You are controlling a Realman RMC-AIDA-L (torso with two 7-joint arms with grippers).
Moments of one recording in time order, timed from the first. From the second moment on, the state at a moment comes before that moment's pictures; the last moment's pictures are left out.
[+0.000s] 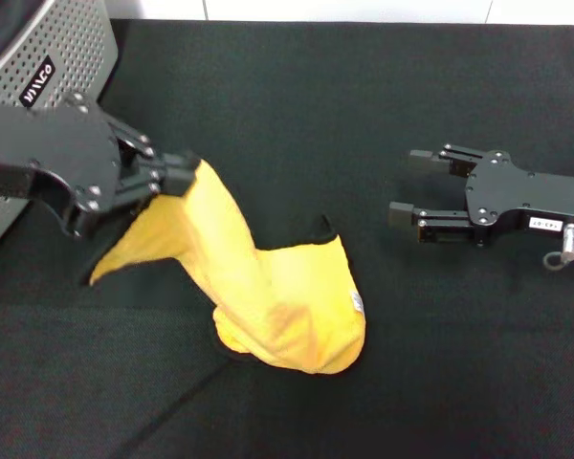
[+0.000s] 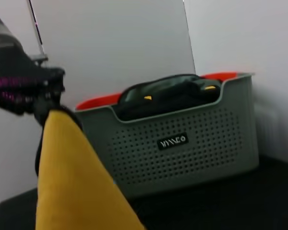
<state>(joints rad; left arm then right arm) -0.34 -2.06 0.88 1.73 1.91 1.97 -2.00 0.66 1.88 -1.88 -0.25 -0.67 -1.38 1.01</state>
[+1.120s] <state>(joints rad) -0.34 -2.09 0.68 1.70 1.60 1.95 -1.95 0.68 1.94 -1.88 -0.25 -0.76 -1.27 0.99</state>
